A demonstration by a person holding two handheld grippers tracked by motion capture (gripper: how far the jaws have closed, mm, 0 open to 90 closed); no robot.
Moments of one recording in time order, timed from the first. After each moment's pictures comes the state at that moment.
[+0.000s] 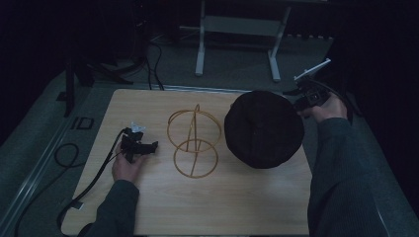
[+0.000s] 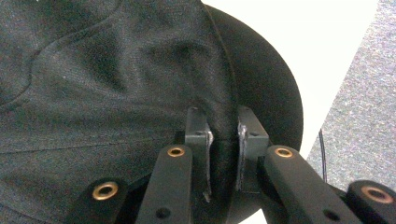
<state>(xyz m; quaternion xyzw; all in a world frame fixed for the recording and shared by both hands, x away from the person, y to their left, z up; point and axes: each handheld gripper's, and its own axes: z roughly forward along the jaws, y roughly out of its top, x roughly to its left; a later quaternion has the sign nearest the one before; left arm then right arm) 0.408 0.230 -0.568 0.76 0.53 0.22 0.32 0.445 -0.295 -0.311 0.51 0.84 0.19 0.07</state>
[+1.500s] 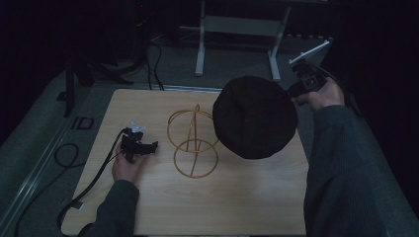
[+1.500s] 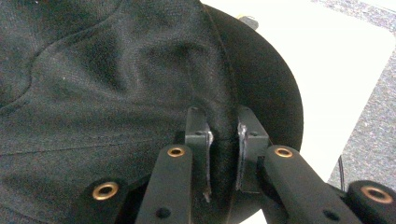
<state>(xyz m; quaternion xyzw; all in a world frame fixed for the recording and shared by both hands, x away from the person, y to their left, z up) 0.408 0.230 -0.568 0.76 0.53 0.22 0.32 0.447 -0.266 -0.268 0.49 0.84 0.23 0.06</state>
